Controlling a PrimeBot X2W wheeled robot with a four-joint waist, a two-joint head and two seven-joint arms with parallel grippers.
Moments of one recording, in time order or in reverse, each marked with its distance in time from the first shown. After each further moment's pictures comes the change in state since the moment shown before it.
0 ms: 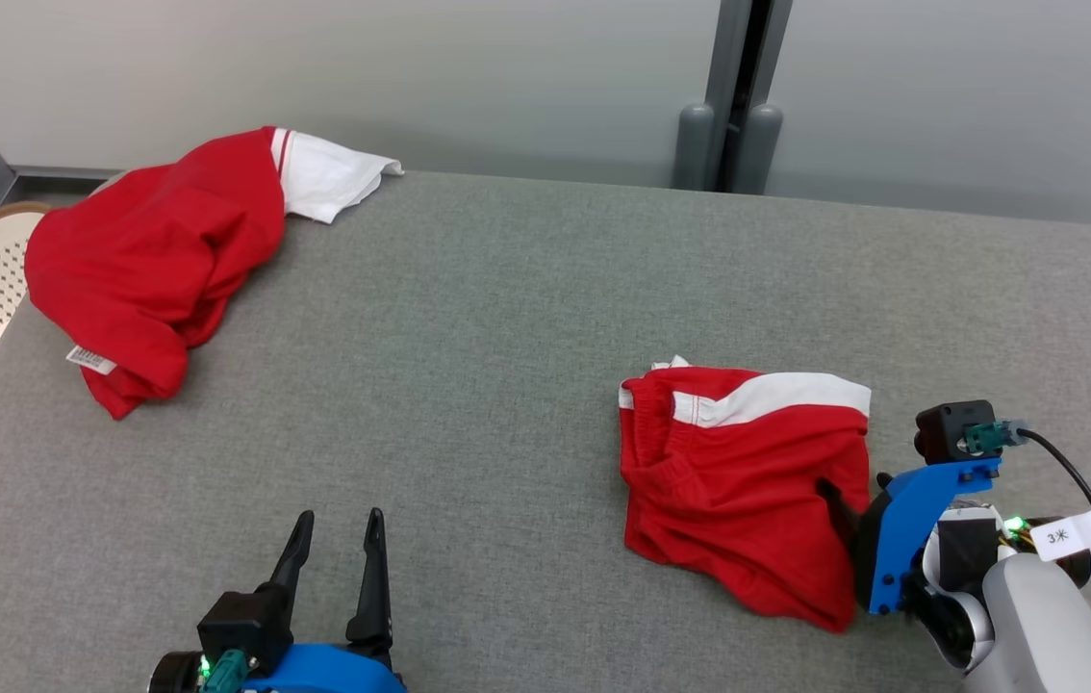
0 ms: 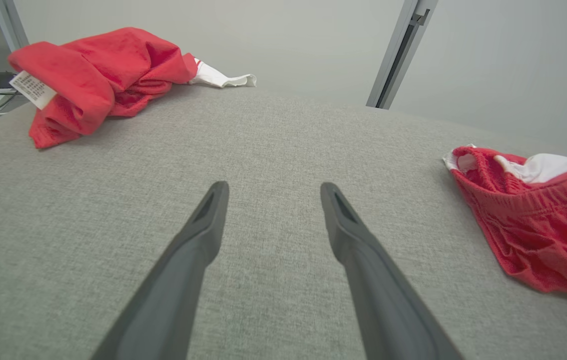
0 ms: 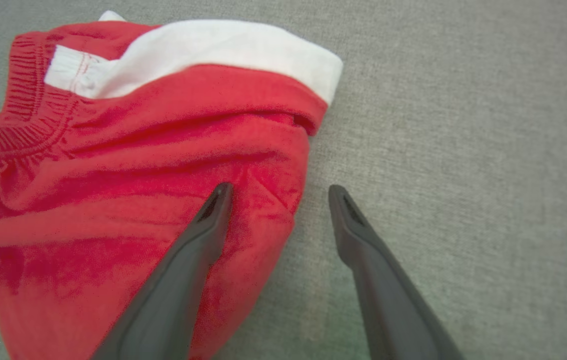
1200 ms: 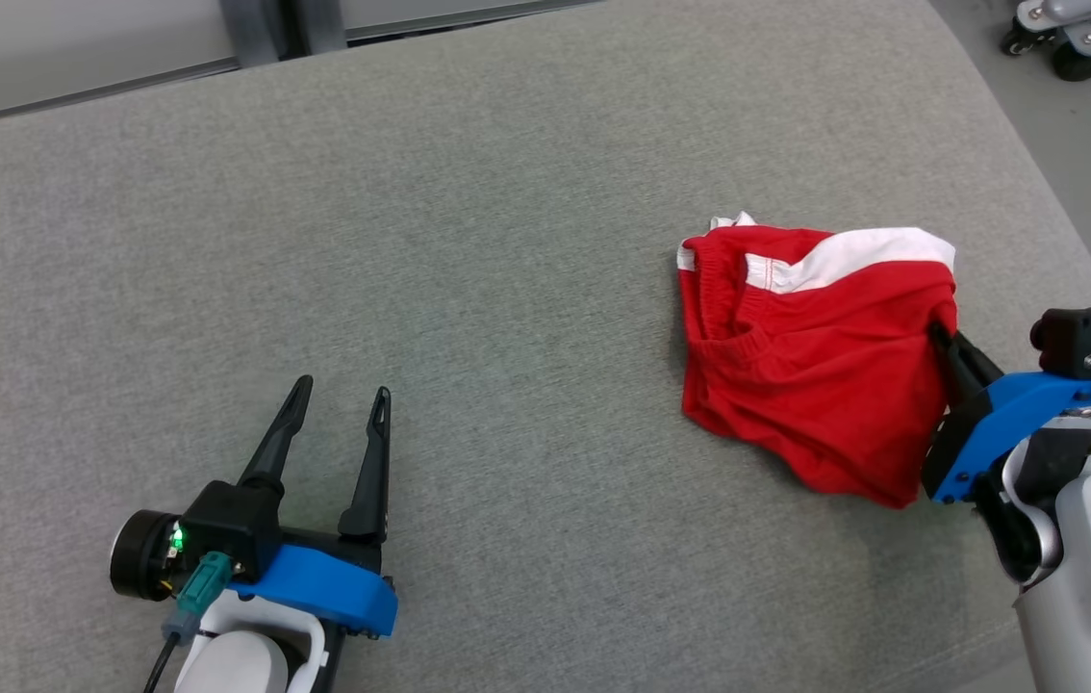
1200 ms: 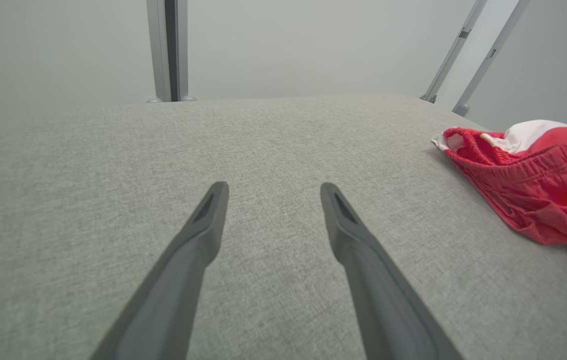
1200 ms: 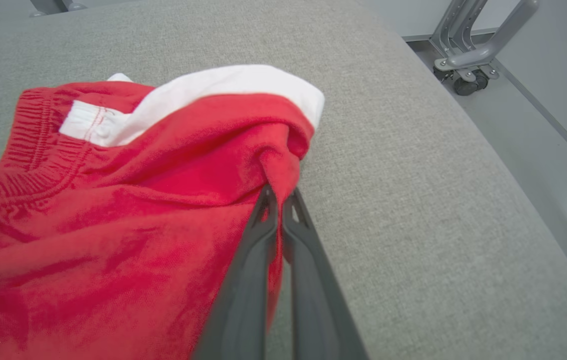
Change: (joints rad) left arm -0.120 0.081 -0.029 -0.206 0.086 -0.025 0.100; right arm -0.114 -0.055 -0.075 -0.009 0.036 0.000 -0.263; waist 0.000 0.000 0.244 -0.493
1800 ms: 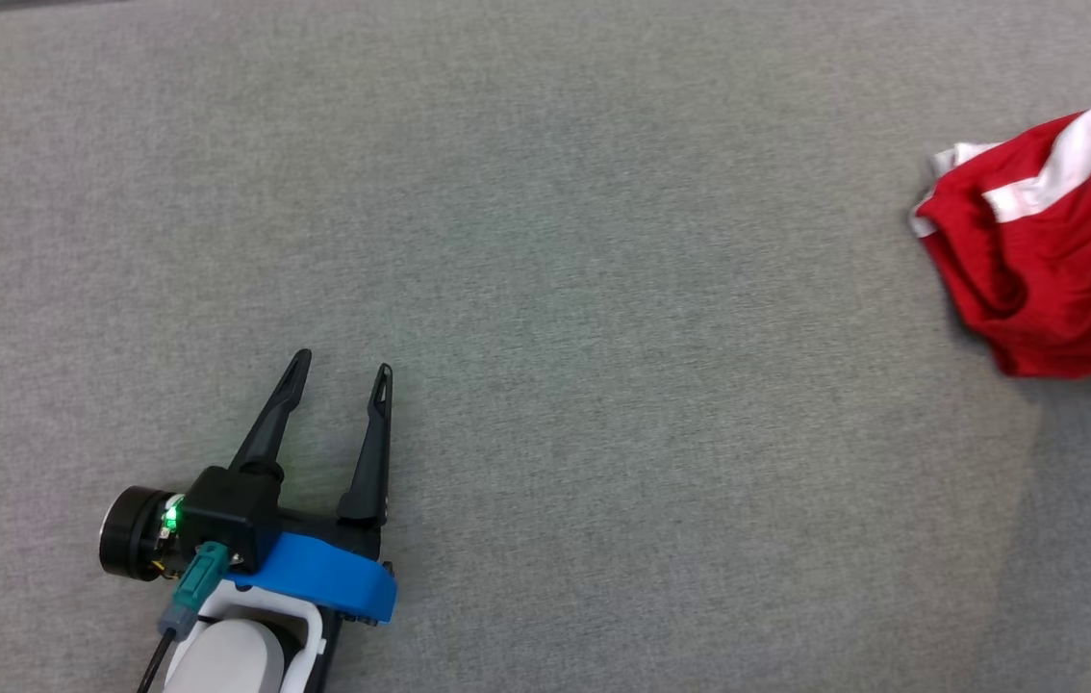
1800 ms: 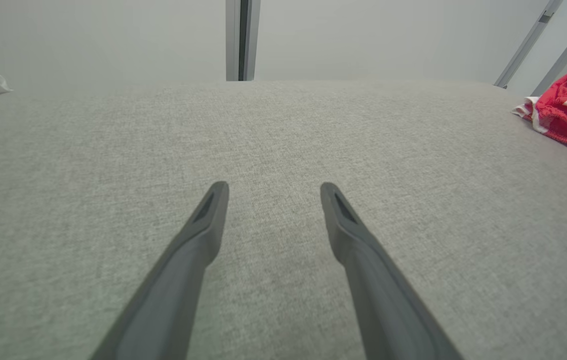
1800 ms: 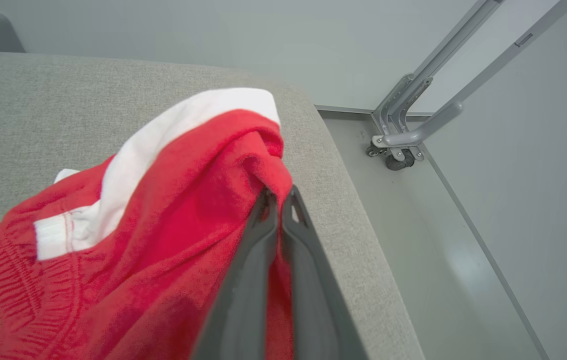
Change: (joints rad) left arm -0.015 0.026 -0.021 -0.071 0.017 0.011 0.028; right arm -0.232 -0.248 -0.136 0.100 -0.124 0.000 0.039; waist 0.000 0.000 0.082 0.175
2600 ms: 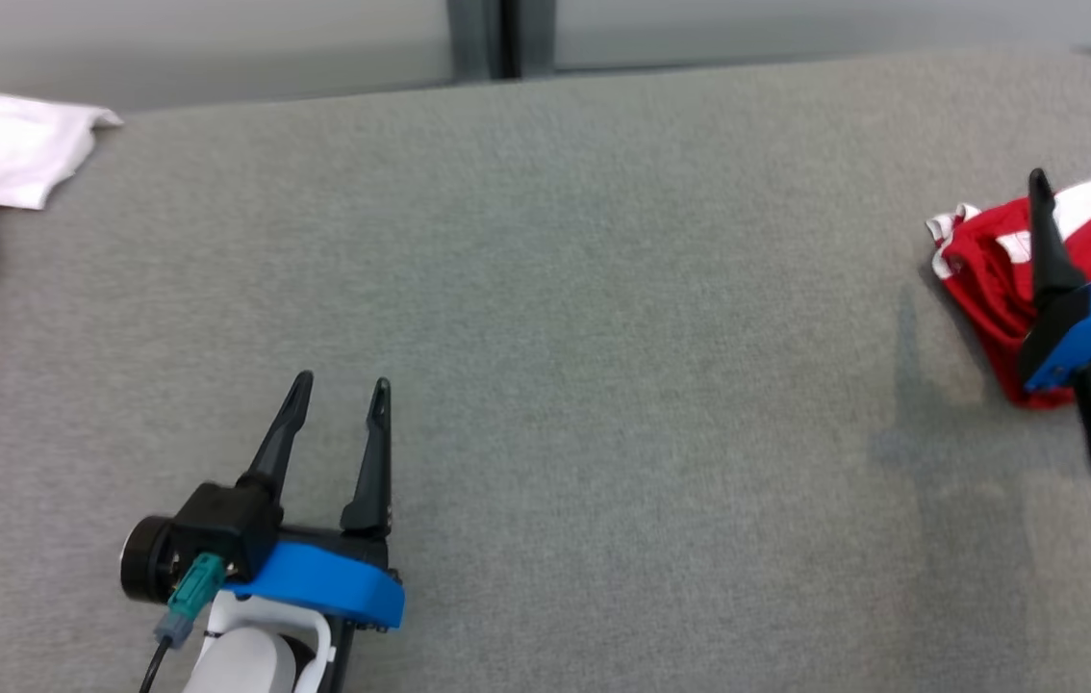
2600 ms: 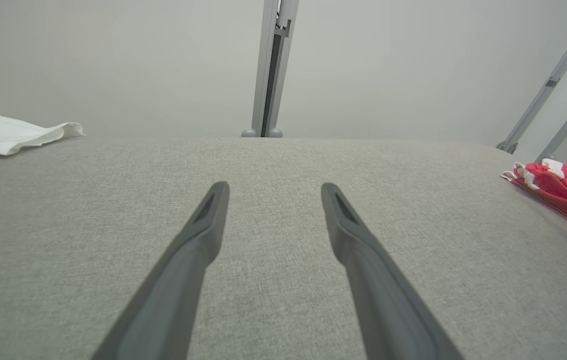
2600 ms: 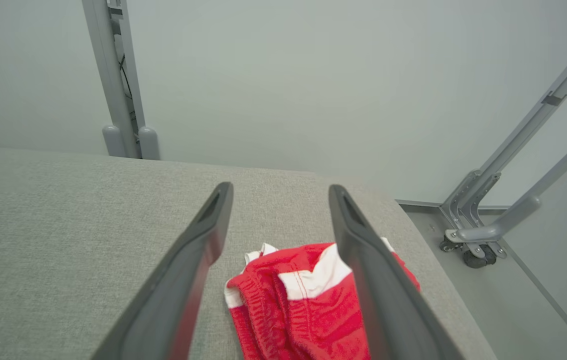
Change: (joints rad) left arm 0.002 -0.043 0.008 0.075 -0.081 0.006 -0.061; right arm 0.047 0.152 0.058 -0.038 -0.049 0.000 -0.231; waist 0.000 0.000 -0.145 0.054
